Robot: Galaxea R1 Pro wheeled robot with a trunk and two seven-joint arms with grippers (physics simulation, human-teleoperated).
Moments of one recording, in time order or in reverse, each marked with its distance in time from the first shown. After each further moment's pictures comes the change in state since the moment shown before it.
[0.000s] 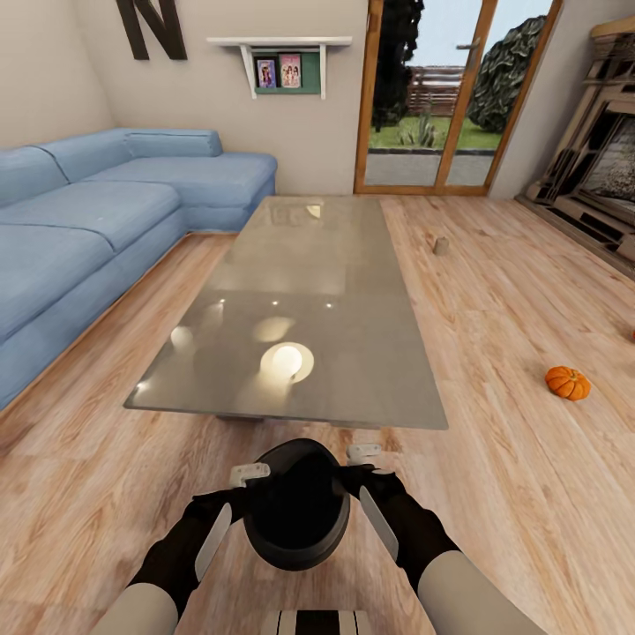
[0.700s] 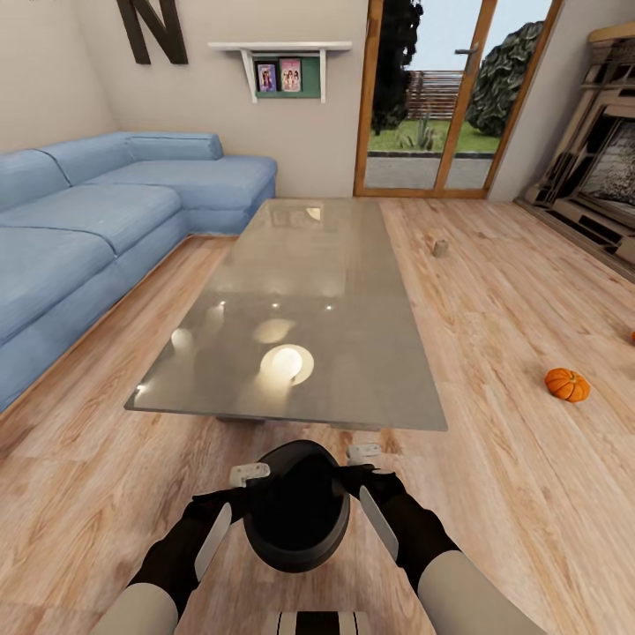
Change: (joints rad) left arm 0.000 0.000 0.000 0.000 0.000 0.000 0.000; right arm 0.000 0.000 0.000 0.000 -0.008 0.000 0.000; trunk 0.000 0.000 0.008
